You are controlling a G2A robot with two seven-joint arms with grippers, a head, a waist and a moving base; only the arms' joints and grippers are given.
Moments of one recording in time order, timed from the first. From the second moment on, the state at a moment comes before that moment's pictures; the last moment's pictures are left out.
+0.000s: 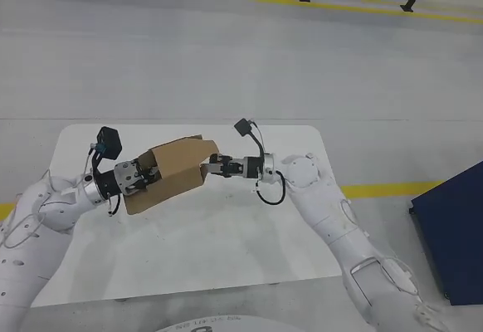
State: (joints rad) left arm 1.22 -1.17 -1.20 -1.36 0.73 -1.01 -0.23; right arm -1.10 -1.12 1.08 -1.29 0.15 -0.58 0.97
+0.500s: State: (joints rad) left arm 1.21 -1.16 -1.19 -1.36 0.70 -1.01 -0.22; right arm -1.13 -1.10 1.13 -1.28 0.20 -0.62 0.95
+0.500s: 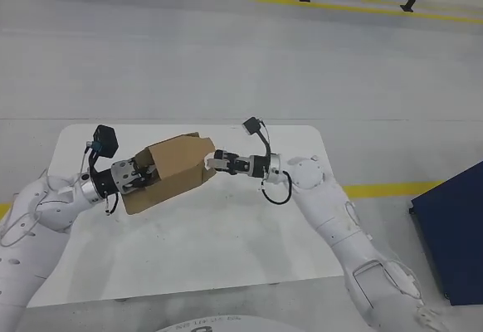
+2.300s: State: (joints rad) left arm 1.23 -1.13 -1.16 -1.41 0.82 -1.00 -0.17; right arm -1.09 -1.11 1.07 -1.27 0.13 -0.51 0.90
